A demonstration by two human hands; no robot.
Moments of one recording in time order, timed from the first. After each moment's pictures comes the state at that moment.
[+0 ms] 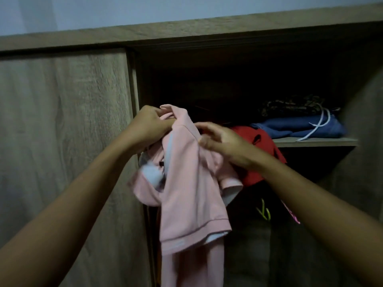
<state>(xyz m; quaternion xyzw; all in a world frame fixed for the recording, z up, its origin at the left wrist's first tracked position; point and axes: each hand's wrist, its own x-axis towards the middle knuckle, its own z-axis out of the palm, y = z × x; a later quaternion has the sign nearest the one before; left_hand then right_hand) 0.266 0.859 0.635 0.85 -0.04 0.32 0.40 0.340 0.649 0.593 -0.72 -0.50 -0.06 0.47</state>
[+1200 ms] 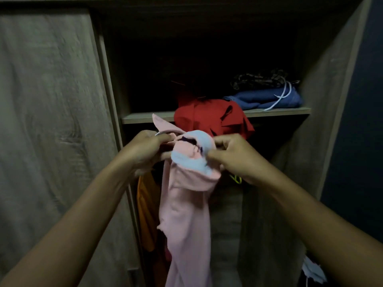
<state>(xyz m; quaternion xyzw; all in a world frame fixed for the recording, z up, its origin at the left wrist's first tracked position) 0.242 0.809 0.545 0.71 -0.01 0.10 0.70 0.271 0.596 0.518 -0.78 -0.30 -0.09 0.55</state>
